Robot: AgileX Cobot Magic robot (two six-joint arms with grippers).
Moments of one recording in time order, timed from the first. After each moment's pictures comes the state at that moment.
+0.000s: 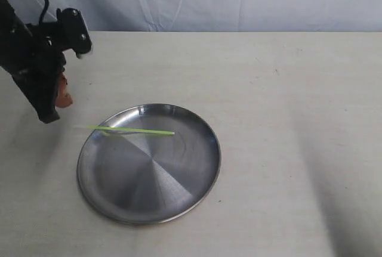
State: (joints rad) left arm -0.16 1.61 -1.08 0.00 0.78 0.91; right arm 0.14 0.01 0.00 0.59 -0.09 0.37
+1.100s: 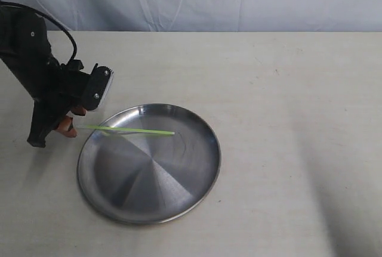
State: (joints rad) left arm -0.16 1.82 -1.08 -0.01 0.73 1.45; right arm 0.14 0.01 0.00 0.57 -0.04 0.37
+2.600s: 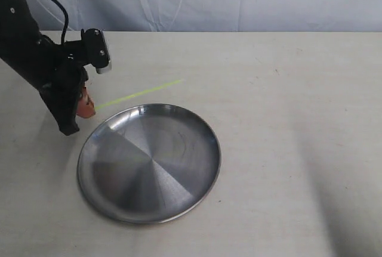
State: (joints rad) left arm -0.16 1.71 -1.08 -0.23 0.76 1.10; right arm 0.14 0.01 0.00 0.57 -0.04 0.37
